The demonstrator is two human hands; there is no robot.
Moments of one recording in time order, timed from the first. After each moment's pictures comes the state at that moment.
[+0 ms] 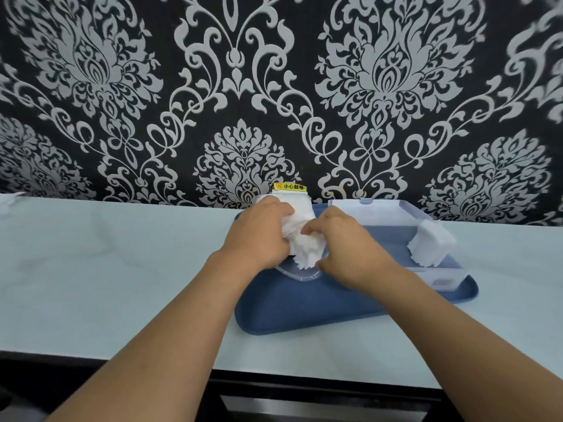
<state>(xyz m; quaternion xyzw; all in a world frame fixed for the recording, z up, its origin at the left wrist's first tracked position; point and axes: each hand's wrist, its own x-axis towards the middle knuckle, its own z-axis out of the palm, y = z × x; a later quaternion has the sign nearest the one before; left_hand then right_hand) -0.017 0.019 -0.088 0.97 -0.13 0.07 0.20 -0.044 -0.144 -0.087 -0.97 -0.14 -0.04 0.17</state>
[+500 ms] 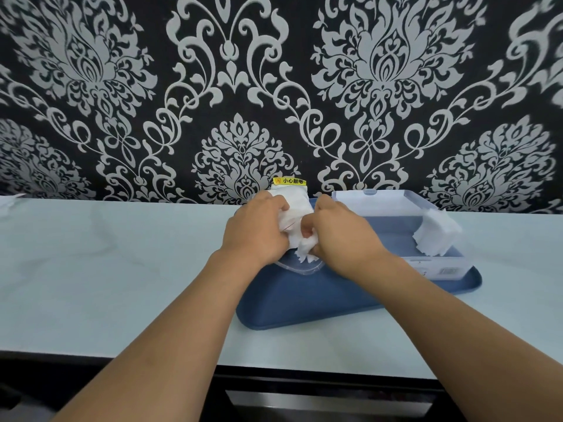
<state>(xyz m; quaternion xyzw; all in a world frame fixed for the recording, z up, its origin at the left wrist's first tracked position) -0.017 0.018 -0.093 0.97 -0.09 0.10 0.19 -0.032 -0.138 -0.094 -0.98 -0.16 -0.09 0.08</state>
